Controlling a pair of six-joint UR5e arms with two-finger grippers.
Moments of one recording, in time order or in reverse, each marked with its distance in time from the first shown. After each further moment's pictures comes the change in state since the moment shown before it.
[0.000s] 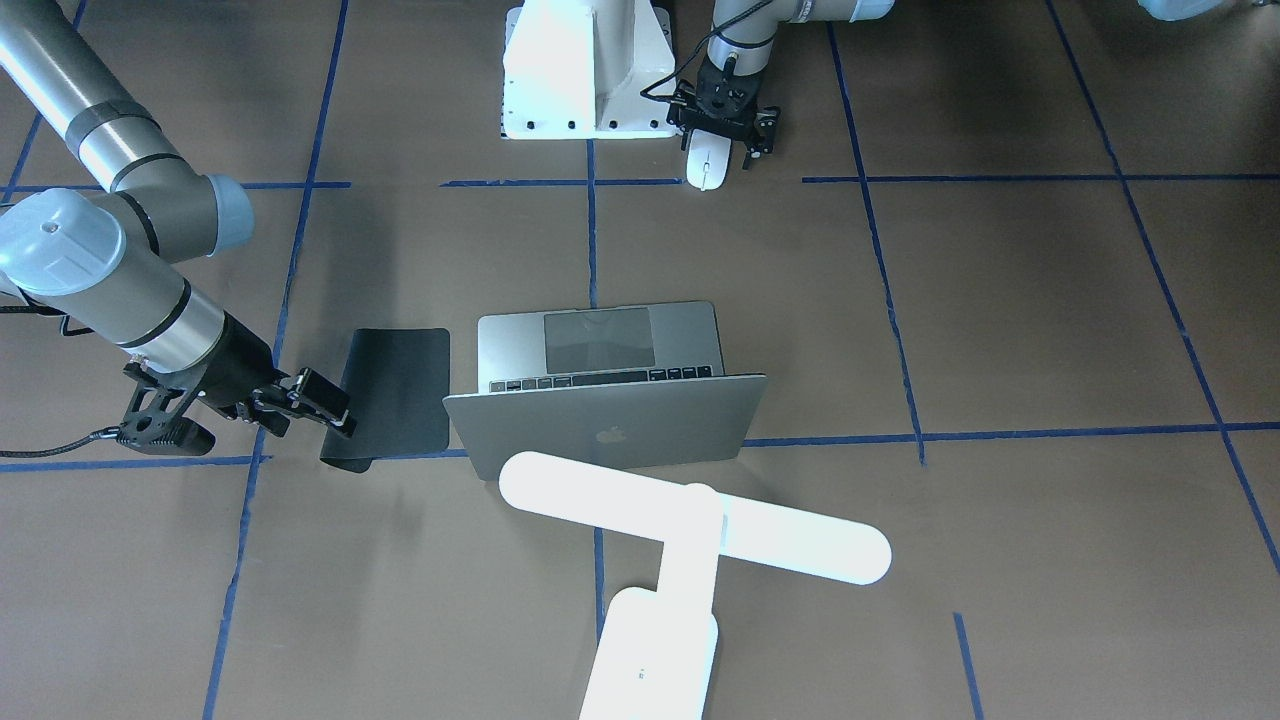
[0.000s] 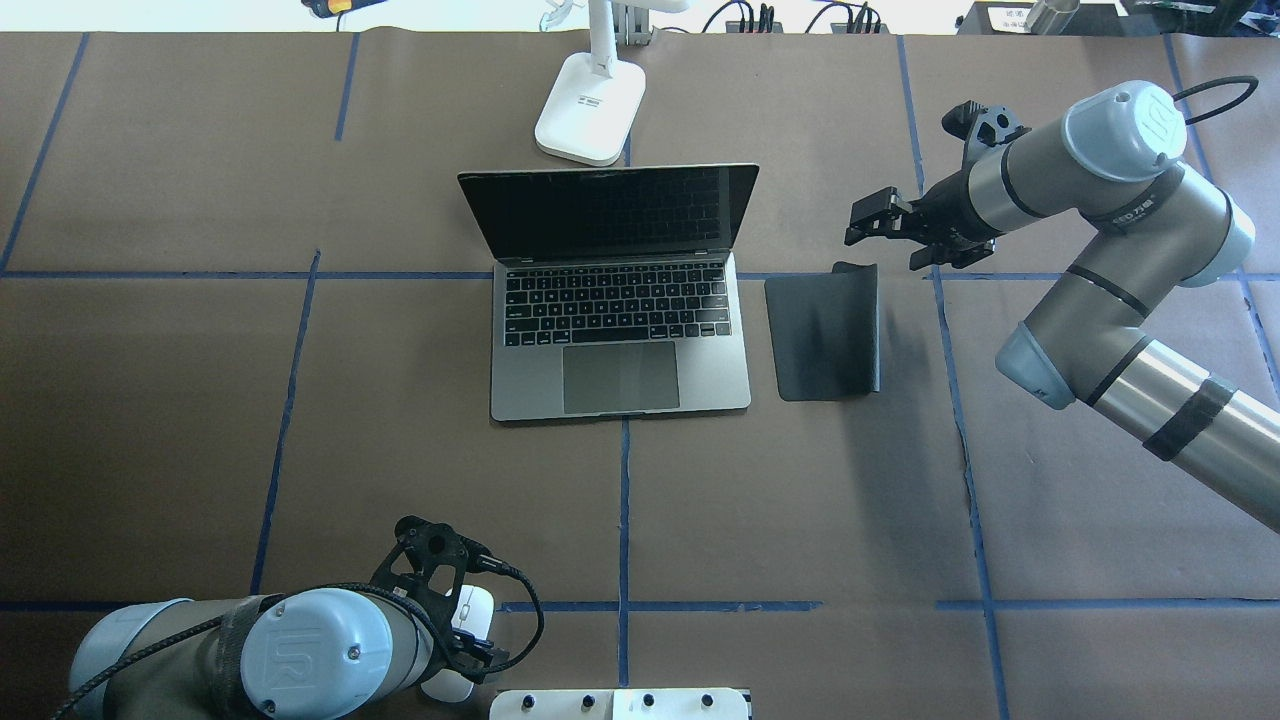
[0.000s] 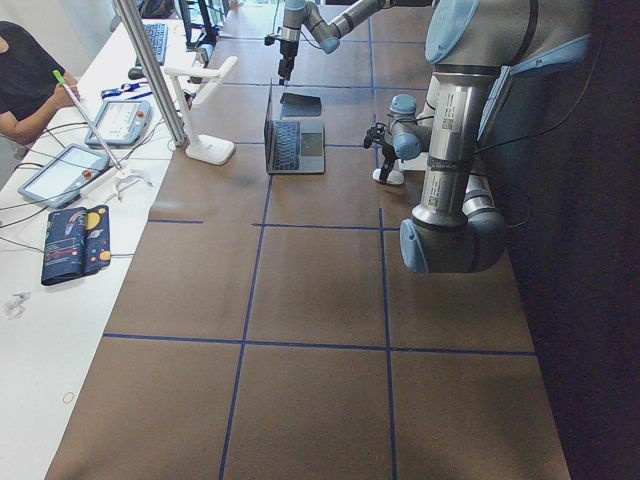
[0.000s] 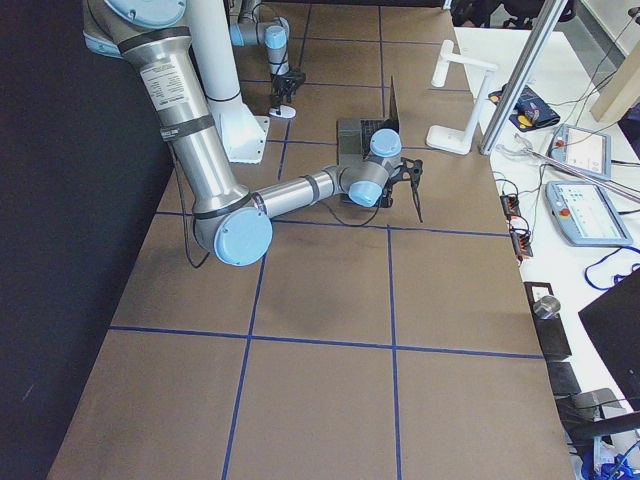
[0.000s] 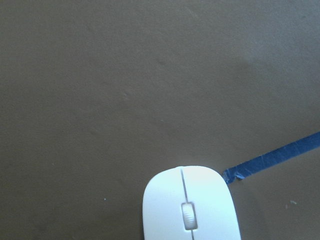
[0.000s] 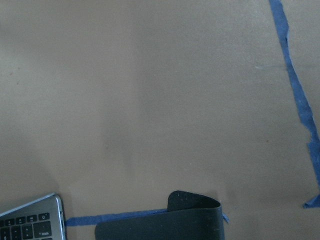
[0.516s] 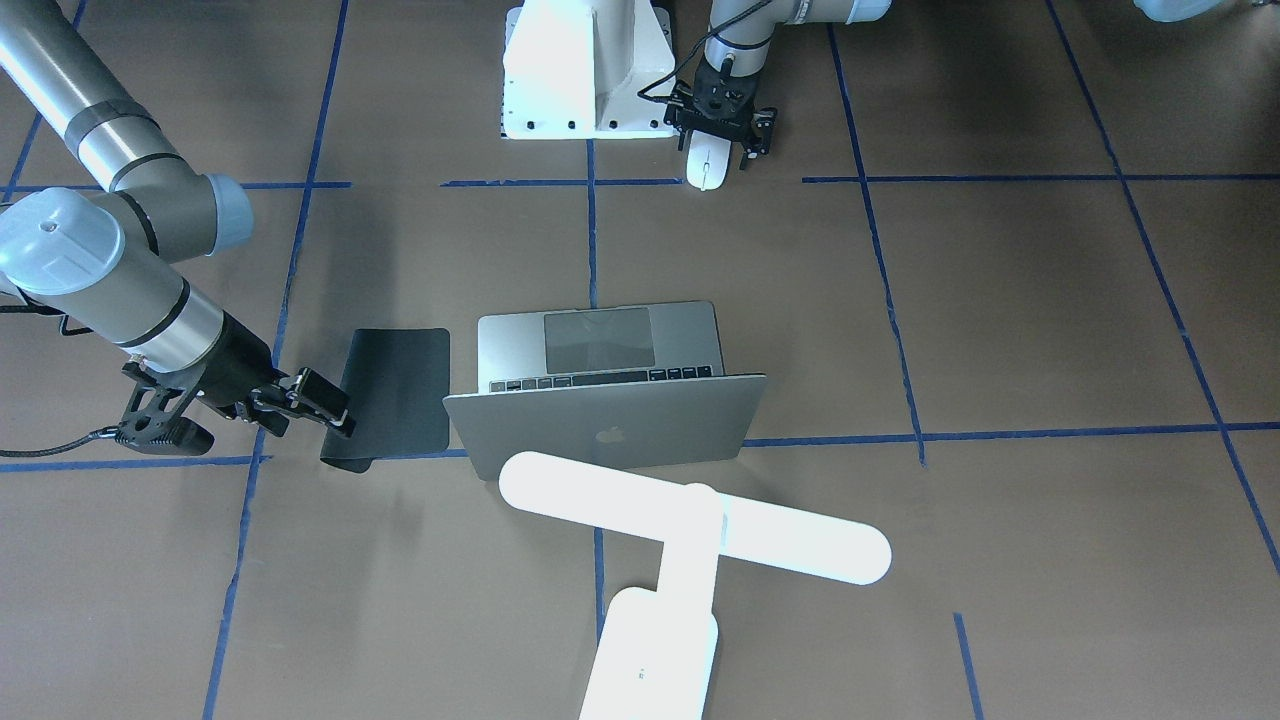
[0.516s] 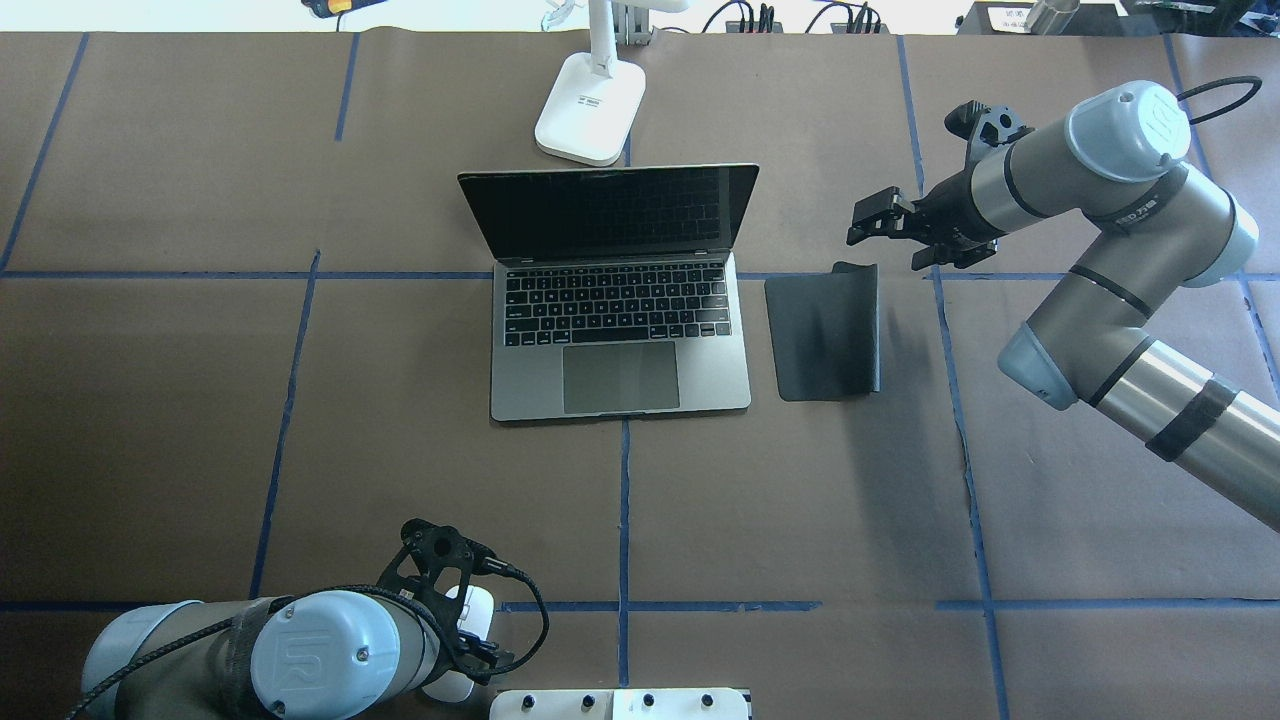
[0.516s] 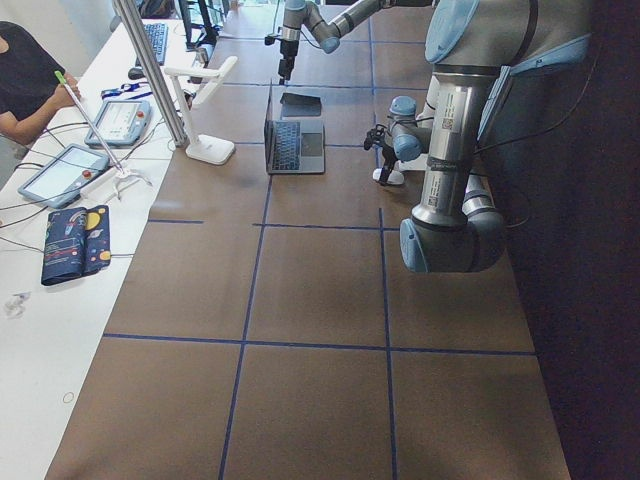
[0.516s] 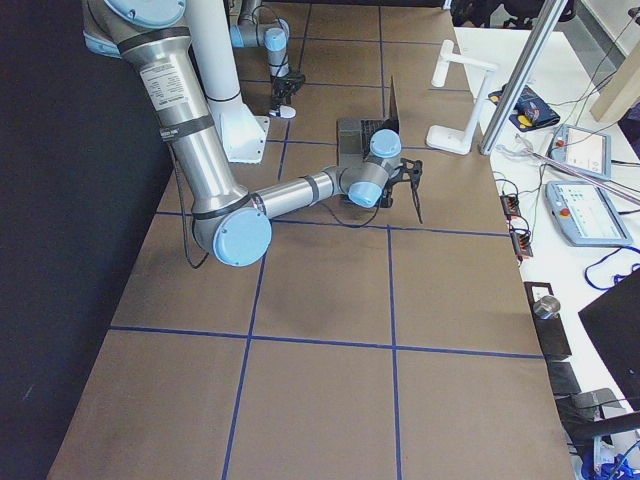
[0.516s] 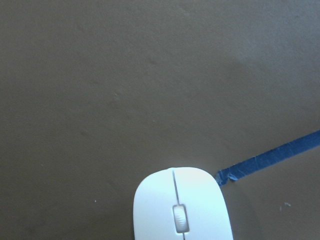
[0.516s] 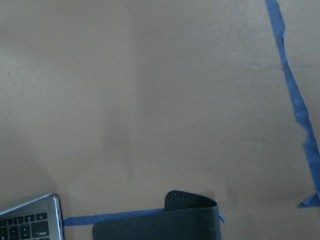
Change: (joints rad) left arm 0.002 -0.004 0.017 -0.002 0.000 -0.001; right arm 0.001 -0.005 0.001 0.003 0.001 -0.001
